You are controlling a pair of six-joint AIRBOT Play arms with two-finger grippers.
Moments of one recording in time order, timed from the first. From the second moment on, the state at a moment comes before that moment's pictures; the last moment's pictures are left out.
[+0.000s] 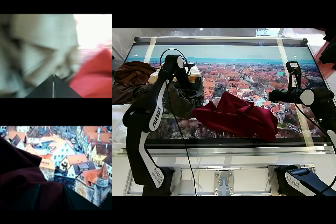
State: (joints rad) left arm -0.22 -1.98 1.98 1.42 -1.55 -1.52; right arm 0.12 -1.01 1.01 -1.52 0.93 1.59
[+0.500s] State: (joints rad) left arm -0.31 -2.05 1.98 1.46 -1.42 -1.46; right arm 0.12 -1.01 1.01 -1.51 0.90 1.60
